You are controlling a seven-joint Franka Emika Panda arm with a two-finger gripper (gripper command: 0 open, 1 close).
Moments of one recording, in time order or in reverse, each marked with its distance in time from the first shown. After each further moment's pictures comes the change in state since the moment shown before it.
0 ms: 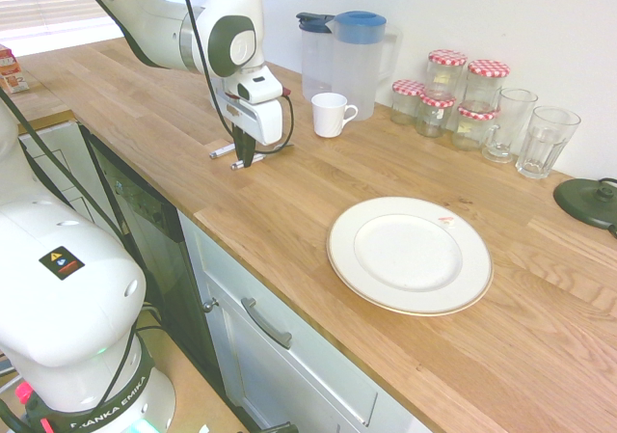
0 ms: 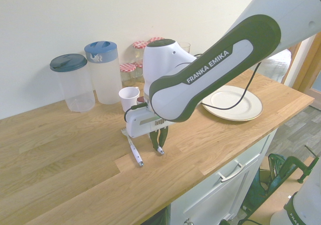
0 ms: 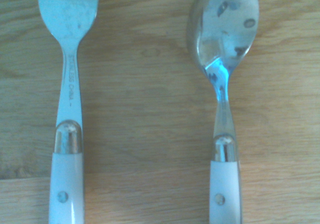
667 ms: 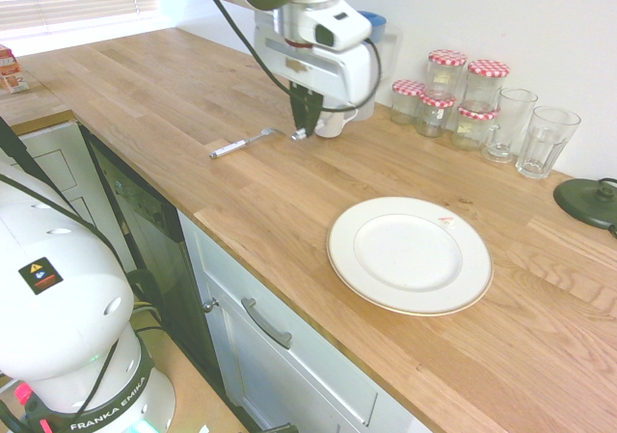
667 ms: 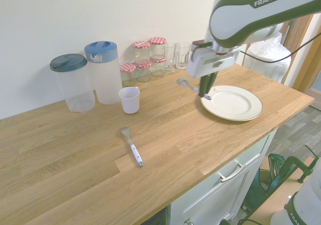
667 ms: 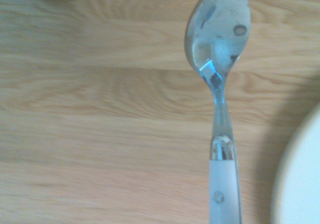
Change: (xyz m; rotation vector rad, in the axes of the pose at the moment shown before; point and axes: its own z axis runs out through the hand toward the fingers) arm 0.167 0.159 -0.109 0.045 0.032 -0.117
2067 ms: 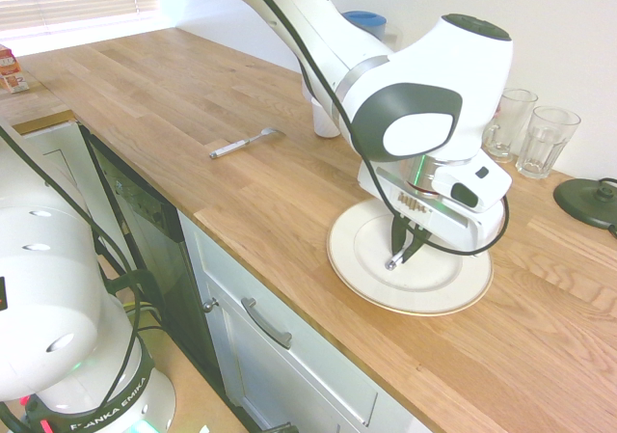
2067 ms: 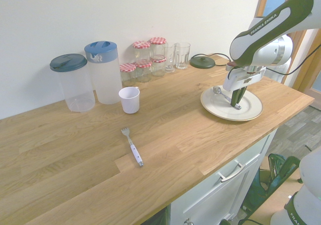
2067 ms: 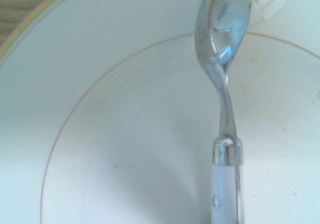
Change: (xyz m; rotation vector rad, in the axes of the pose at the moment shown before) arm 0.108 0.113 0.097 -0.048 -0.018 0.076
